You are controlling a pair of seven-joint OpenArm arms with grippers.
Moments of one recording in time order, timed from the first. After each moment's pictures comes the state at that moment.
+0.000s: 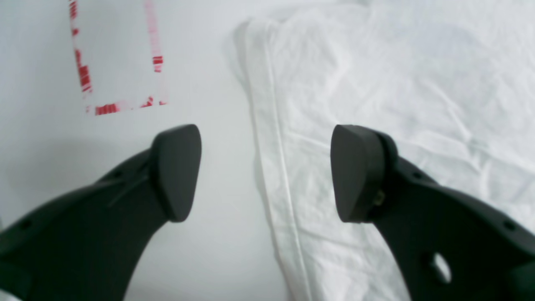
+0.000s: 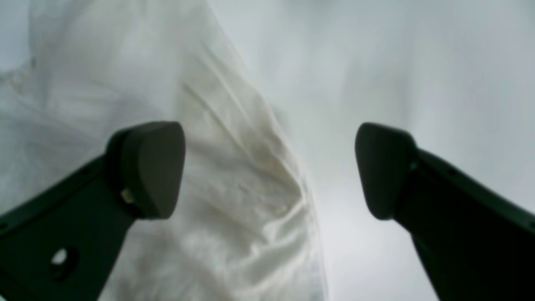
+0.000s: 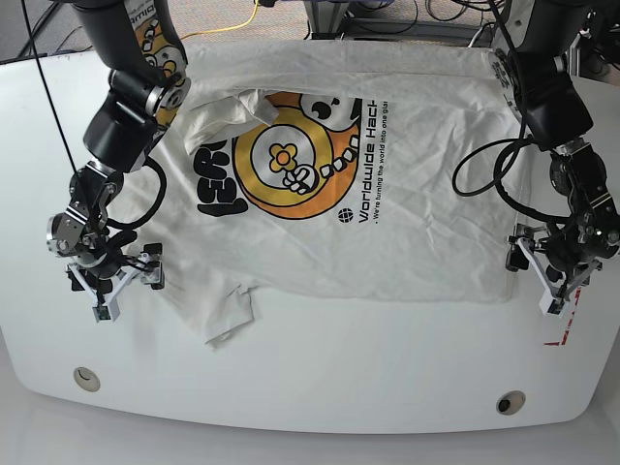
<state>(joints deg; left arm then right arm) -22.2 -15.9 -25.2 75.7 -5.6 -41.8 60.6 27.4 9.7 35.6 61.4 -12.0 41.0 -41.5</state>
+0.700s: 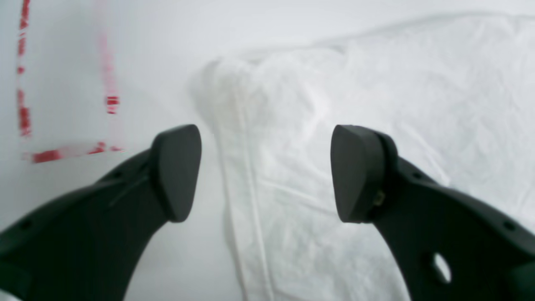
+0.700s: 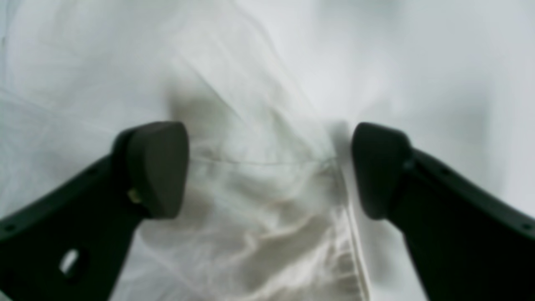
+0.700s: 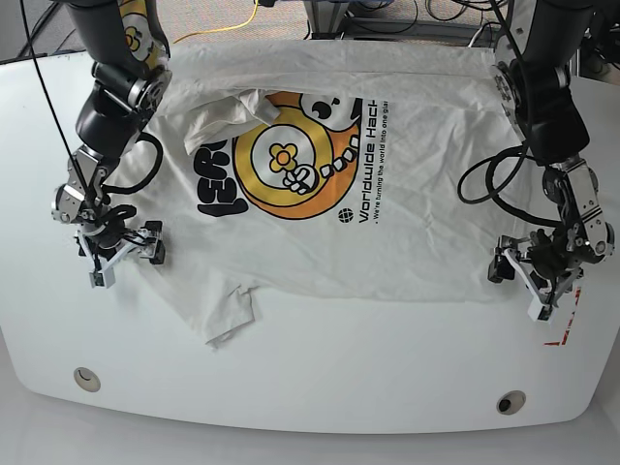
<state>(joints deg) -25.7 -15.9 -23.7 63.2 -4.7 -41.8 49.0 24.7 14.2 35.8 45.9 -7.1 40.1 -30.6</state>
